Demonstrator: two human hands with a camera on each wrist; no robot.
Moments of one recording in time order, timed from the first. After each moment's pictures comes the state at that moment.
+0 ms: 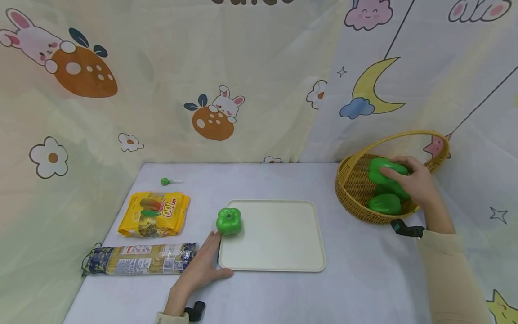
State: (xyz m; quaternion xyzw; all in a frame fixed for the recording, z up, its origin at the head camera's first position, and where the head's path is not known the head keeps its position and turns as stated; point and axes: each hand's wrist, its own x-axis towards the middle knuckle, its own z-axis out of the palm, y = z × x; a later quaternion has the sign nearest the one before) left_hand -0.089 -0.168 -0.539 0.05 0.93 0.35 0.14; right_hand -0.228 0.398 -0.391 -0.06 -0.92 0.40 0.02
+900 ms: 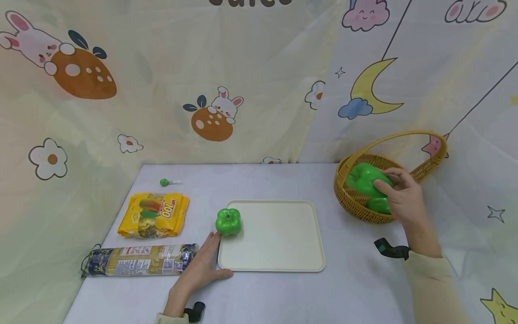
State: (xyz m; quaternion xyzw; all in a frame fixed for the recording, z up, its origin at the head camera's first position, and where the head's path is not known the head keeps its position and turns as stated) left_hand -0.089 -0.167 -0.538 0.05 0.93 0.34 0.13; right_hand -0.179 0.339 -0.397 -0.03 -0.78 0.61 0.11
